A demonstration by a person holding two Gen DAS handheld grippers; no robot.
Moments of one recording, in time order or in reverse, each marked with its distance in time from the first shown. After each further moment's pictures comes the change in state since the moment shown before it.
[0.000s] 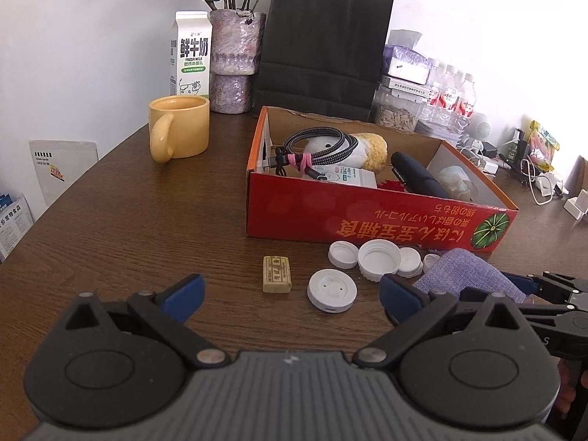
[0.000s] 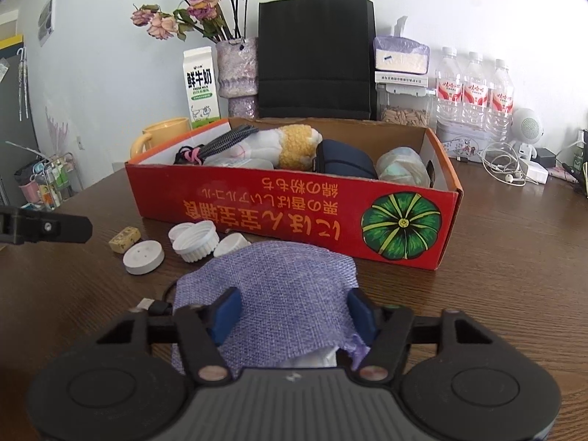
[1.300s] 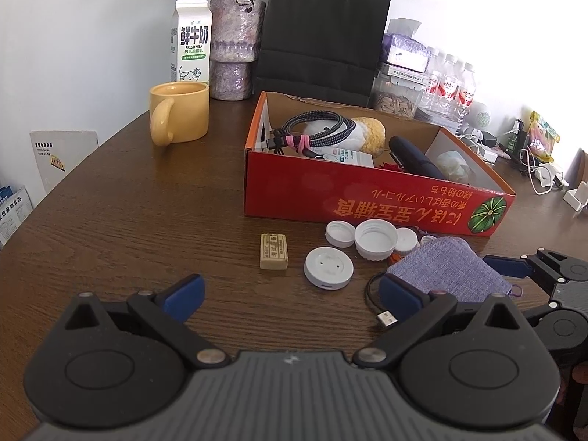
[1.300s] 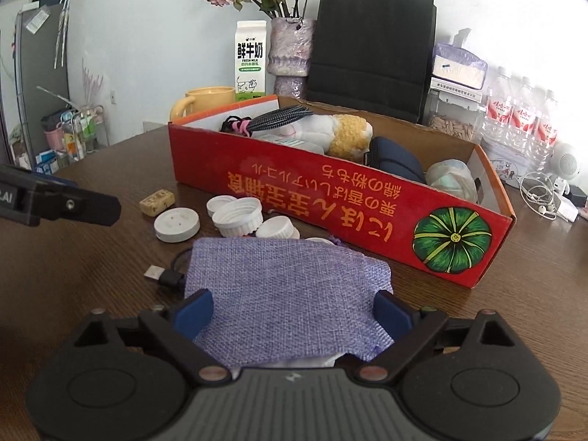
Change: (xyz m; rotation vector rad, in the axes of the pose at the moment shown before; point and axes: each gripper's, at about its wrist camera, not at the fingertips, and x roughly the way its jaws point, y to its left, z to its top) left arm -0.003 -0.001 -0.011 -0.005 0.035 0.002; right arm 0.009 0.028 0.000 -0.182 0.064 0.043
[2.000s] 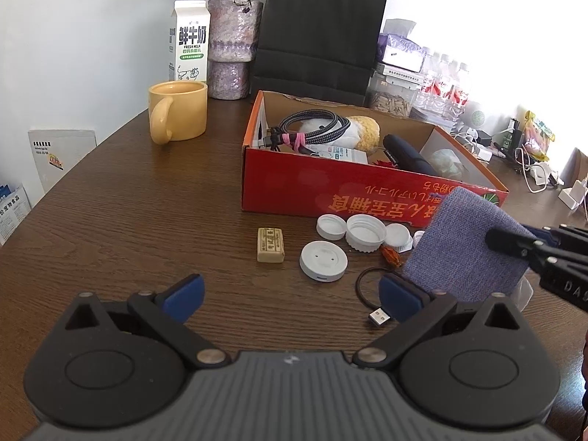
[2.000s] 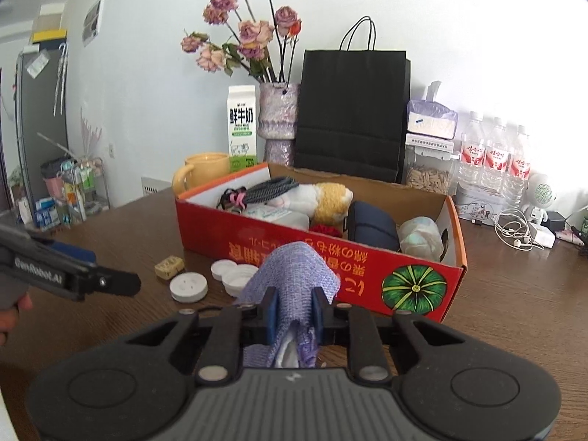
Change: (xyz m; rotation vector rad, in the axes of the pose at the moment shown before) left arm -0.010 -0.002 -0.003 0.001 0.000 -0.013; right arm -0.057 -0.012 0.015 0.078 -0.184 0.003
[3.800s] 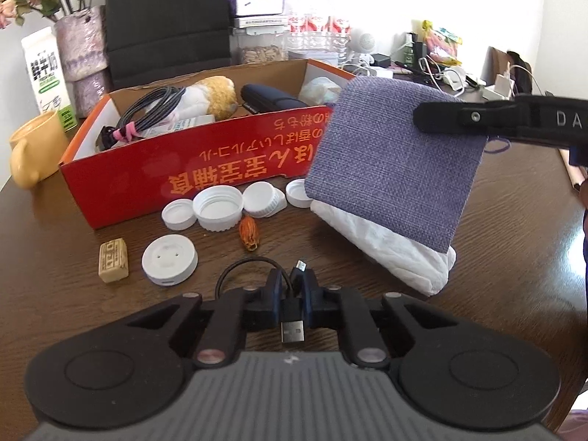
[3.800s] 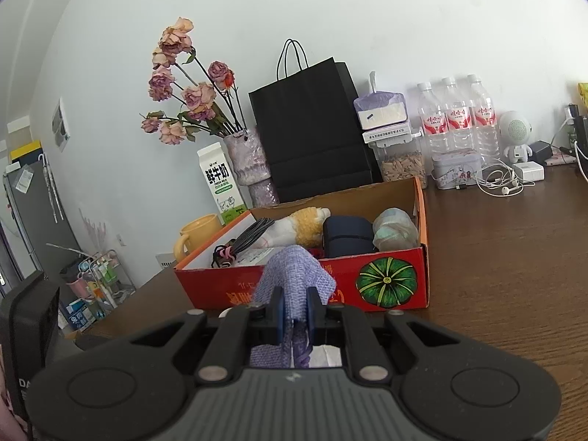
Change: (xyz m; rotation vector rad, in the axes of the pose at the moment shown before) left arm 0.044 -0.086 -0.020 0.333 0.089 -0.187; right arm -0.022 -0.059 -0.011 0.324 -0.093 0.082
